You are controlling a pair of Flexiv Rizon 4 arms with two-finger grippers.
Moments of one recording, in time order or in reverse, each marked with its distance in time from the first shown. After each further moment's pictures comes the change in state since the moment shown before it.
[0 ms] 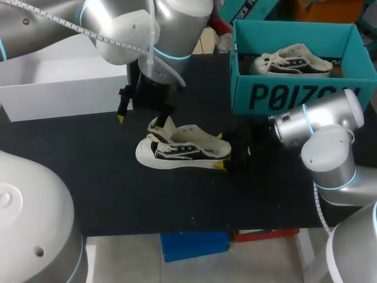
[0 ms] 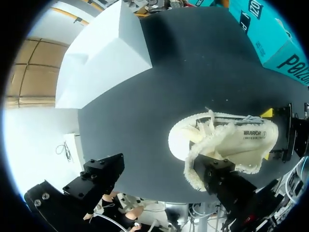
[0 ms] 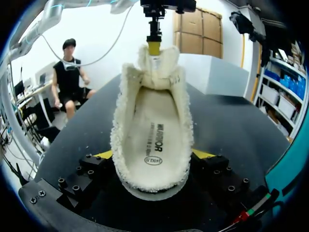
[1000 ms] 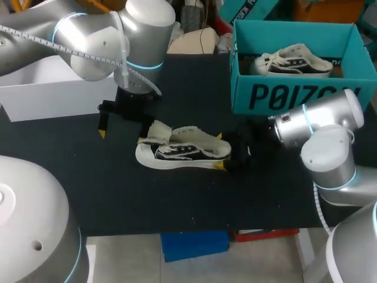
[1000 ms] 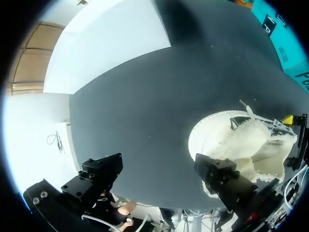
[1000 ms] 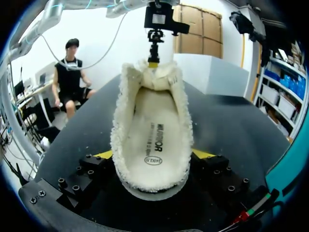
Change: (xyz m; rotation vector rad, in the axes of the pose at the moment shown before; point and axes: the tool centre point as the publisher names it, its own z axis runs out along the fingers) left arm -0.024 0.009 0.060 -0.078 0.059 -0.065; right arm 0.000 0.000 0.000 0.000 0.000 0.000
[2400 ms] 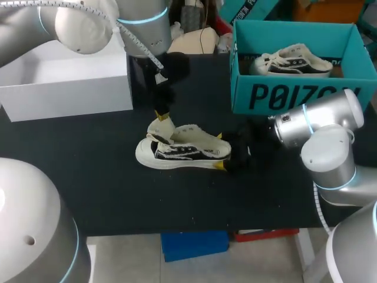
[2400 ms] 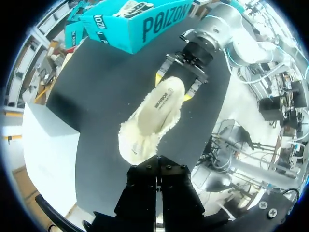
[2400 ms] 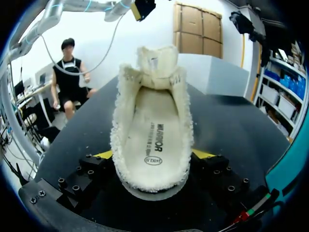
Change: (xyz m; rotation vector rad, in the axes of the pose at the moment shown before) left arm 0.081 0.032 -0.134 0.193 0.383 1.069; right arm 0.000 0.000 0.000 0.000 0.000 0.000
